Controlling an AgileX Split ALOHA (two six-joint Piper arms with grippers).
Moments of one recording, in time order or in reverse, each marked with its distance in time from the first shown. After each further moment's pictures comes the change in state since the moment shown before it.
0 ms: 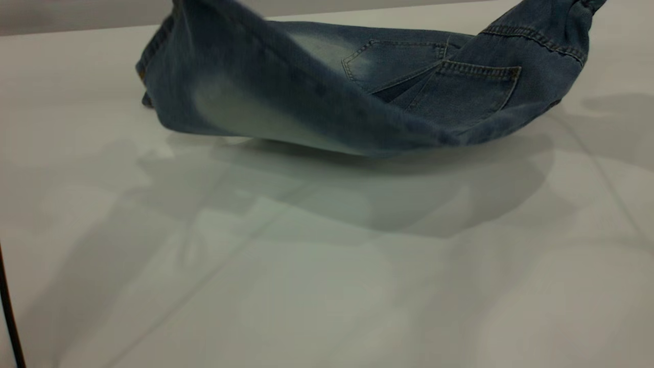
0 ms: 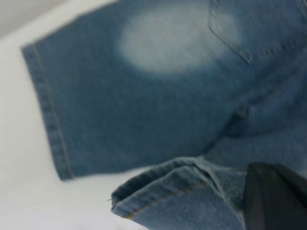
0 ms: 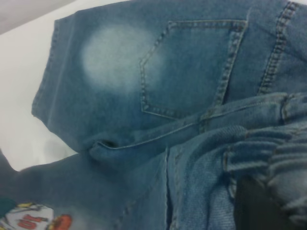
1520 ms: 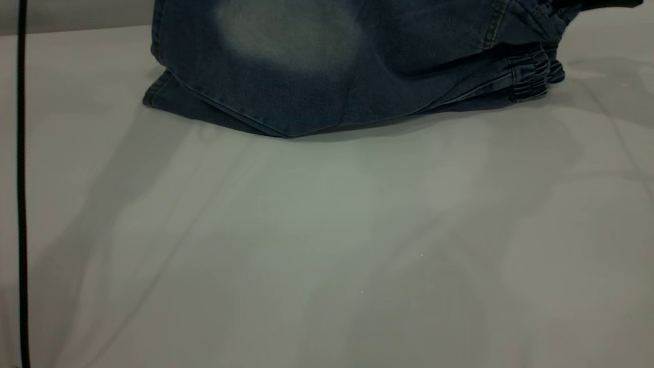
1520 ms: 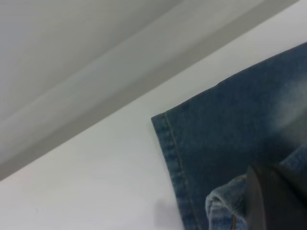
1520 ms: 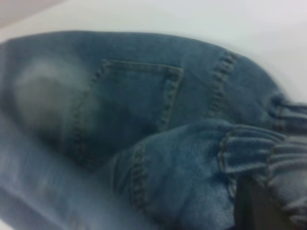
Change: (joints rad) left arm 0.129 0.522 -0.644 0.287 0.136 -0.089; right arm 0.009 0.275 -0.315 -0.131 -0.057 0.132
